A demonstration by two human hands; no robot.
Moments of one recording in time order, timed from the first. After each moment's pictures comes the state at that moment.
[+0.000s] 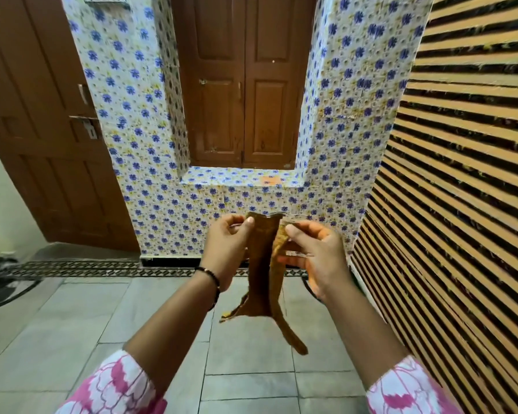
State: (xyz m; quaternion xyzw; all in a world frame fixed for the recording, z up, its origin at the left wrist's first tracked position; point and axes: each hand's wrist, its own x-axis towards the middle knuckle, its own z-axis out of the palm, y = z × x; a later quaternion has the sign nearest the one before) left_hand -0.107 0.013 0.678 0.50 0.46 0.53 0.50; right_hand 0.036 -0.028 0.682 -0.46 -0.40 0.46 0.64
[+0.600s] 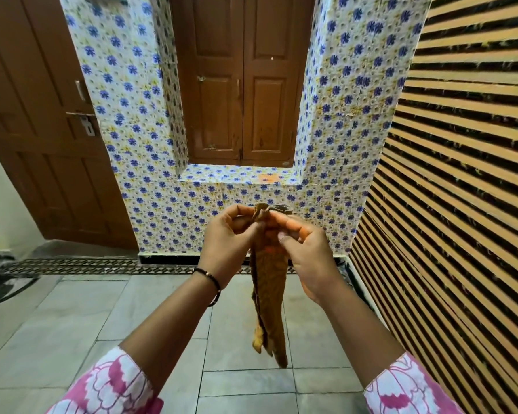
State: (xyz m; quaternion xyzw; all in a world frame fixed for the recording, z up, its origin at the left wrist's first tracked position) left_hand -0.106 -0.005 0.685 0.59 0.38 0.55 0.45; right_hand 0.025 -0.034 0.680 -0.43 -0.53 0.41 0.60
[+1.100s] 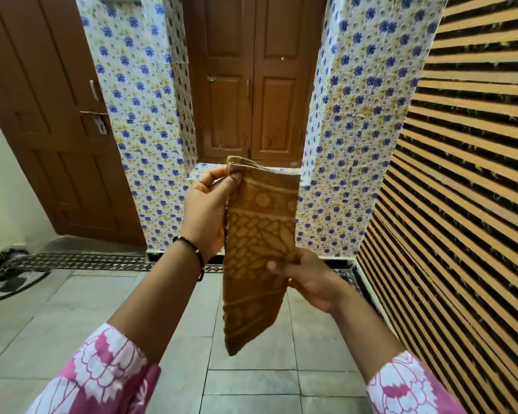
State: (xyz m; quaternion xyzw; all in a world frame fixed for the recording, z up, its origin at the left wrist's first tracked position) left_hand -0.132 0.014 0.727 0.44 0.31 0.64 0.55; right_hand 0.040 -0.025 0.651 -0.41 -0.52 0.61 0.42
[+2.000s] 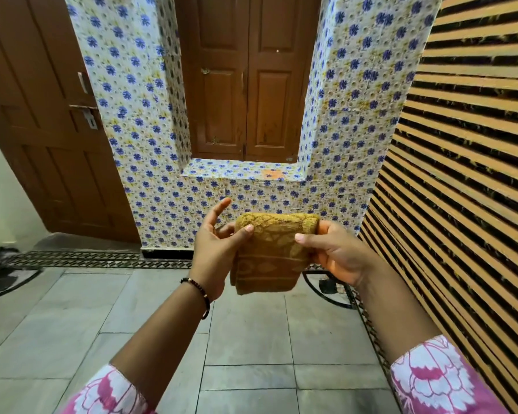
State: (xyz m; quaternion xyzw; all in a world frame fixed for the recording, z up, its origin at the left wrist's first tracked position) left_hand -0.125 0.000 0.668 0.45 0.37 0.57 0.58; right_hand 0.073 -0.018 0.690 -0.47 -0.48 0.57 0.47
